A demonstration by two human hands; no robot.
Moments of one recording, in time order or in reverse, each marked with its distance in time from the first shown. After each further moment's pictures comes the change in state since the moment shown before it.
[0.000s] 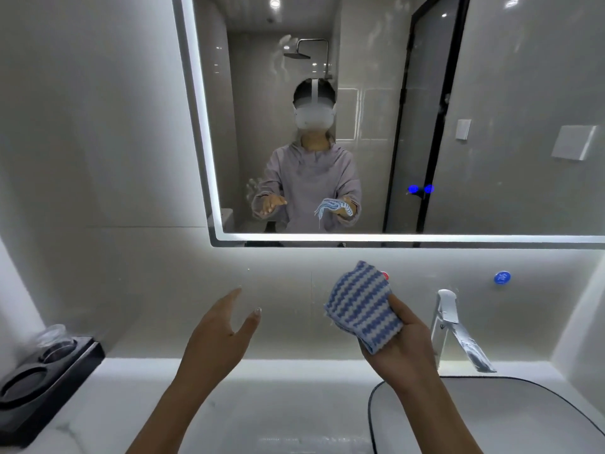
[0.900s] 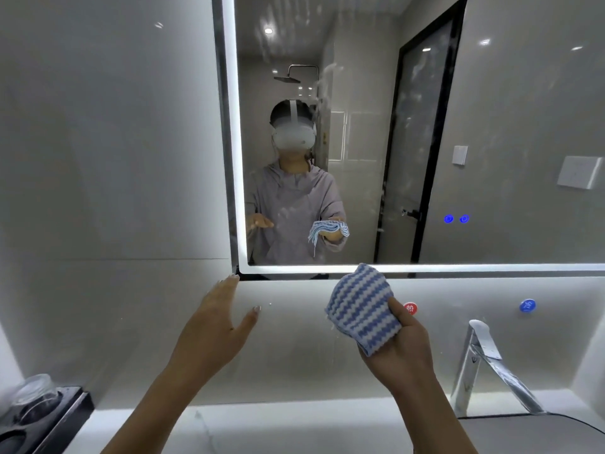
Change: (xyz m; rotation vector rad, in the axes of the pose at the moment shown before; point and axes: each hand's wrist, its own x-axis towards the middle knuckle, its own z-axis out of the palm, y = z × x) left_hand 0.101 -0.058 -0.061 0.144 0.049 0.215; right_hand 0.070 0.063 0.065 -0.057 -0.013 -0.122
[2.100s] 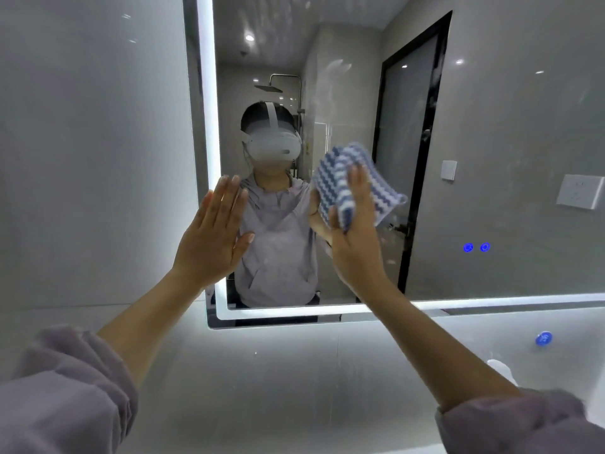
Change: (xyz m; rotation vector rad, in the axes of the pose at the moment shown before) left_hand 0.240 -0.032 0.021 0.586 0.491 0.649; right_hand 0.176 -0.032 0.115 -1.564 -0.173 -1.264
